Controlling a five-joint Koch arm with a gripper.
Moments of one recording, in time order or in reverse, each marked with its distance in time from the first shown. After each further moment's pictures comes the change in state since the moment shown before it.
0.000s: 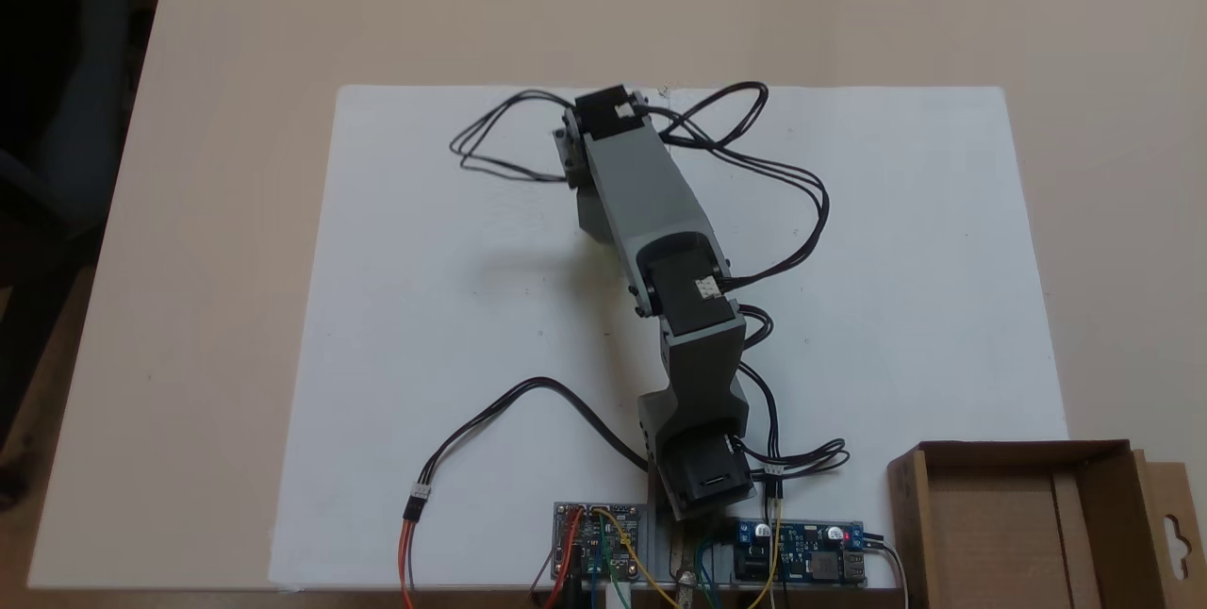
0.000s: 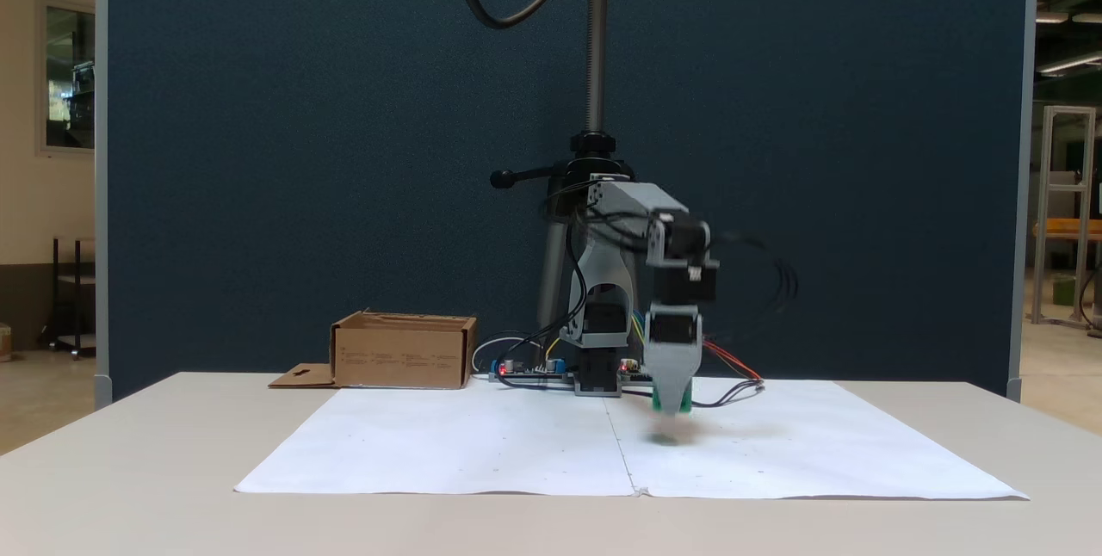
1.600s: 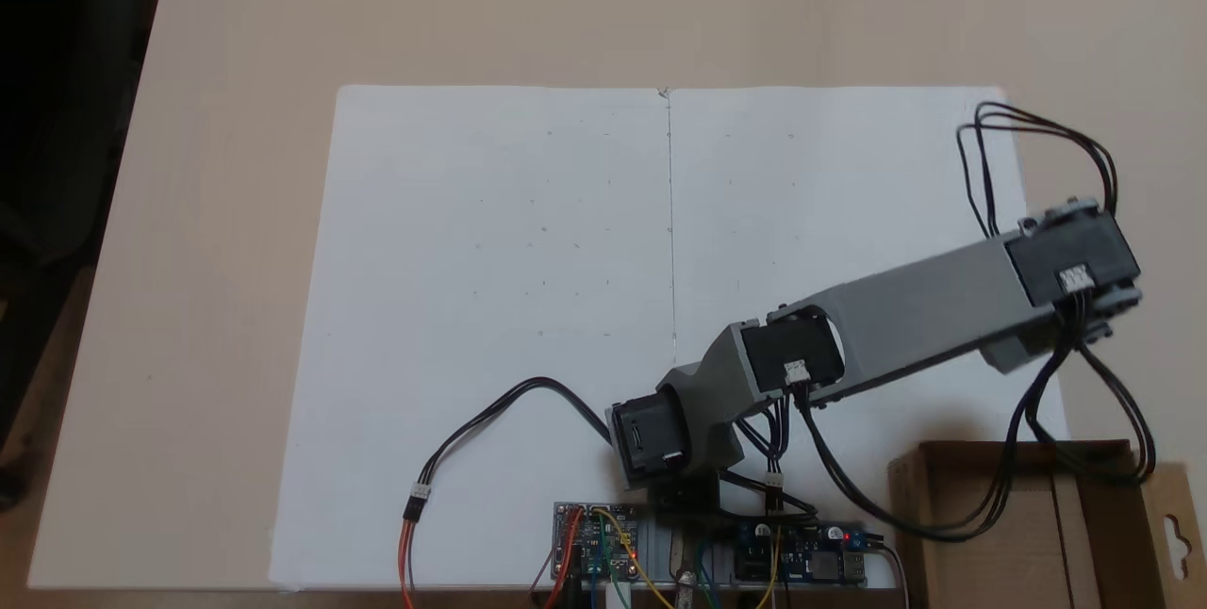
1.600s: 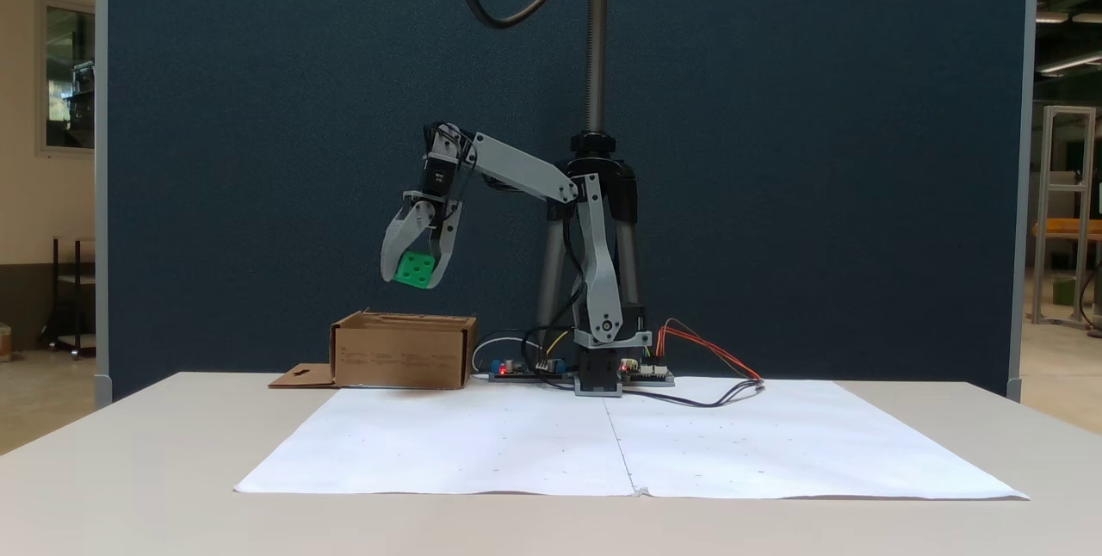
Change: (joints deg) arm 94.3 2.9 -35.6 27.2 -38.0
